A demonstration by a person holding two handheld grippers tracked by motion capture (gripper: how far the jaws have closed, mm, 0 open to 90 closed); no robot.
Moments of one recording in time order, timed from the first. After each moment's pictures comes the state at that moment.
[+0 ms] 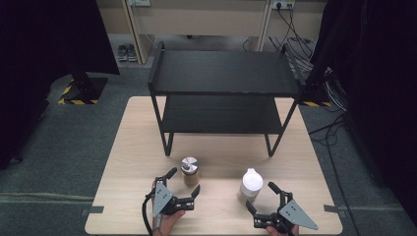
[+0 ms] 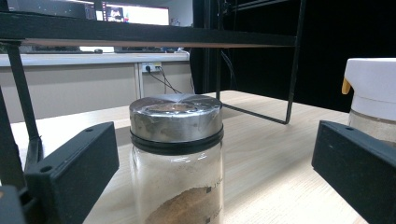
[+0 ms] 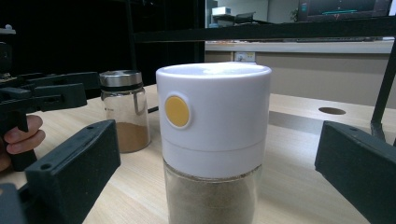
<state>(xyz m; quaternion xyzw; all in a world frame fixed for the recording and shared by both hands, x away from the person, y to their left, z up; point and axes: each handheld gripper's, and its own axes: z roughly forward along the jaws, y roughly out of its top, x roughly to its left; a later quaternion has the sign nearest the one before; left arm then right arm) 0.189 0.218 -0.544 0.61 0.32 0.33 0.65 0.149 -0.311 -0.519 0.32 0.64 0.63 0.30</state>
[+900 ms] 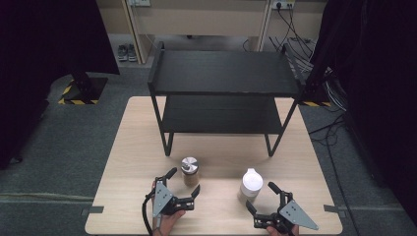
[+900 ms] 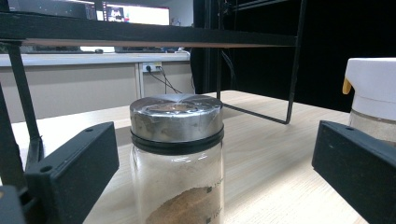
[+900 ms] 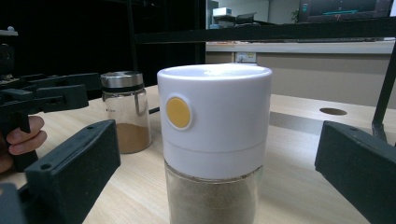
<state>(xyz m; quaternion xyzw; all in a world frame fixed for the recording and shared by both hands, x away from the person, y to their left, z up) 0.189 0.217 -0.544 0.61 0.32 0.33 0.64 0.149 -0.311 -0.519 0.32 0.64 0.63 0.30</state>
